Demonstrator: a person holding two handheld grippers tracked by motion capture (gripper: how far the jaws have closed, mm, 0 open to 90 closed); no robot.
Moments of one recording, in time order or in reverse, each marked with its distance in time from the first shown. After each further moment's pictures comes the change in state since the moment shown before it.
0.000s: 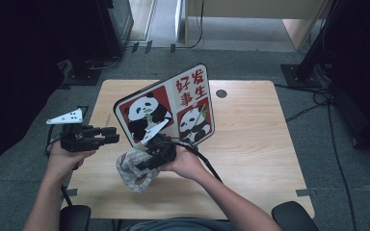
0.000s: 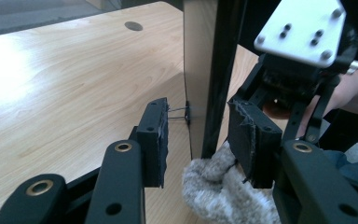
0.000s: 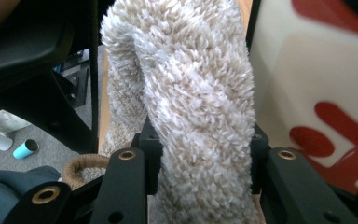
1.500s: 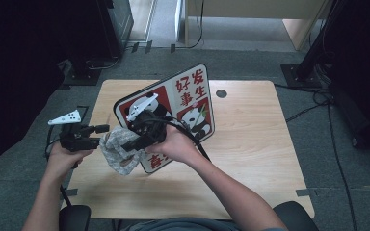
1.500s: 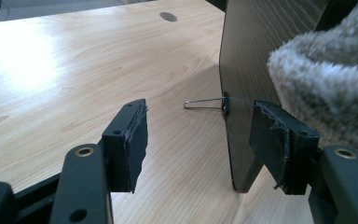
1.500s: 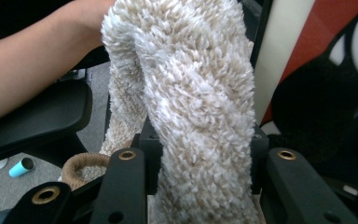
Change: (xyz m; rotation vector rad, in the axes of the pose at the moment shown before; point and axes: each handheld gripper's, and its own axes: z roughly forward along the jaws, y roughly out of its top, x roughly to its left) left arm 0.033 -0.023 0.002 -0.006 0.089 -0.051; right arm 0.016 0.076 -0.038 -0.037 -0.042 -0.004
